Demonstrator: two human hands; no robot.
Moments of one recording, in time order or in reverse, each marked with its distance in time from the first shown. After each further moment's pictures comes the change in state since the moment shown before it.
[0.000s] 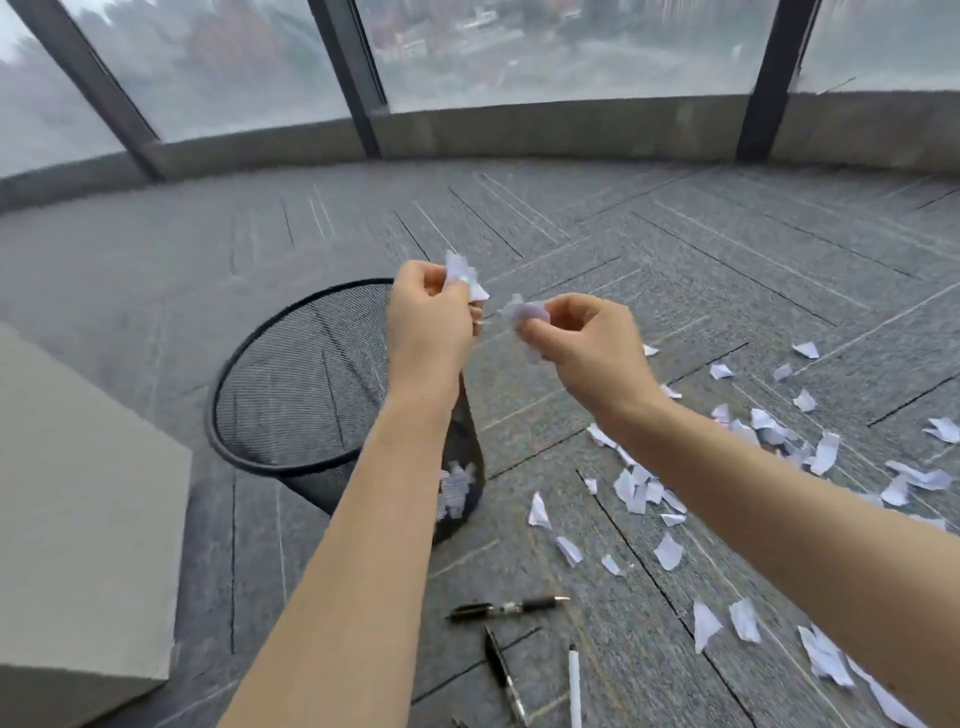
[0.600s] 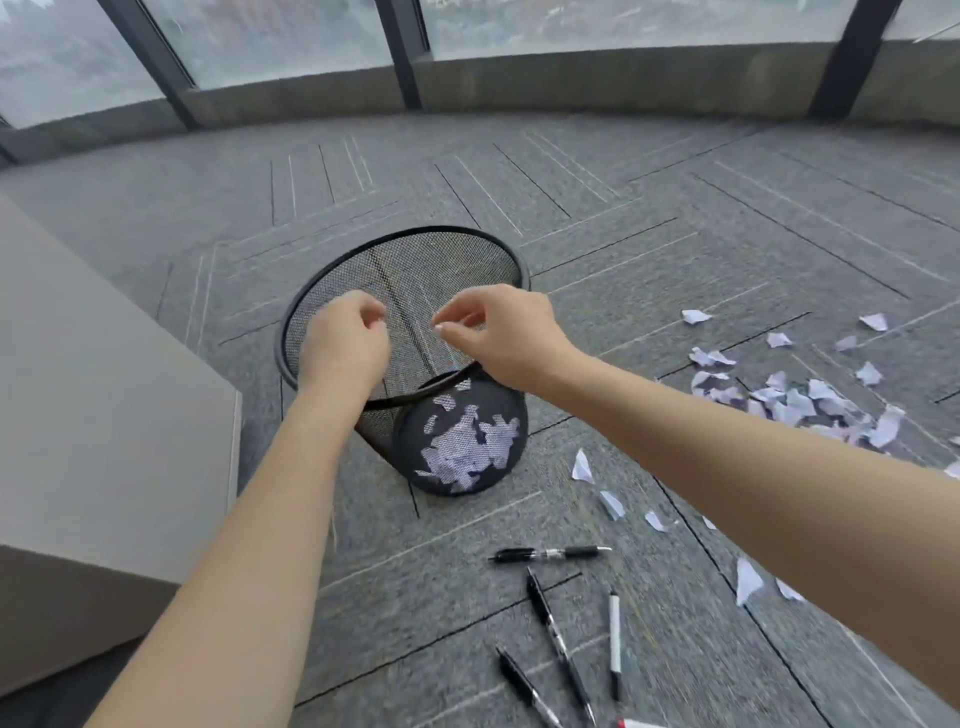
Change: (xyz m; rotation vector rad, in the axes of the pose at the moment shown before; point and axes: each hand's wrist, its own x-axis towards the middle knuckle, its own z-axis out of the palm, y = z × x) left_hand 0.025 -0.063 -0.131 0.890 0.079 0.063; right_hand -0.004 -0.004 0.103 -0.637 -0.359 -0.277
